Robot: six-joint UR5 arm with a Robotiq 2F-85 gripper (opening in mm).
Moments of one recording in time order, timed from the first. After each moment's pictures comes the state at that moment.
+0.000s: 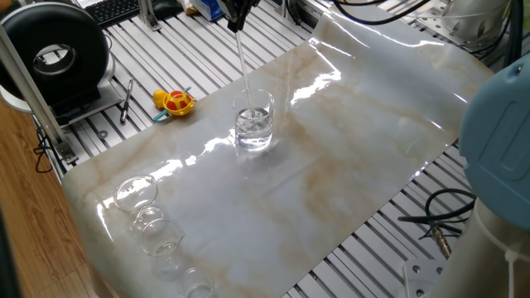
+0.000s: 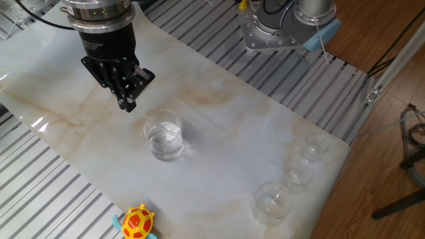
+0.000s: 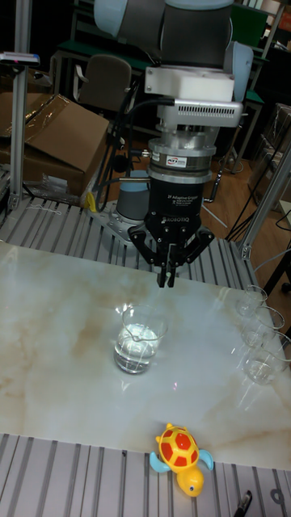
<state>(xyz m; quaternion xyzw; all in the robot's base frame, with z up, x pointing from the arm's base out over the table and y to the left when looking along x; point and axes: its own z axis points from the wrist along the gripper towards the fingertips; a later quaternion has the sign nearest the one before) 0.629 0.029 0.269 -0.08 0.99 0.07 0.09</state>
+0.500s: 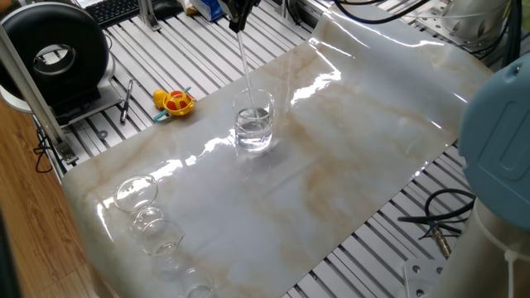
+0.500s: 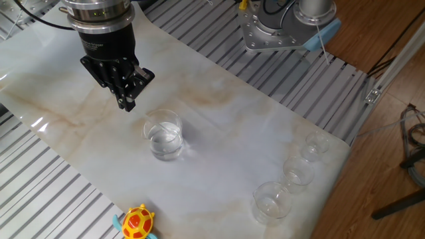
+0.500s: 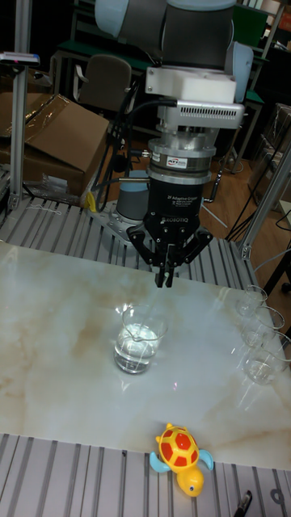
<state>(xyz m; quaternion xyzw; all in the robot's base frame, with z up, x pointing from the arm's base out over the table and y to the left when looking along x) 0.628 0.027 0.268 -0.09 0.99 0.07 0.09</state>
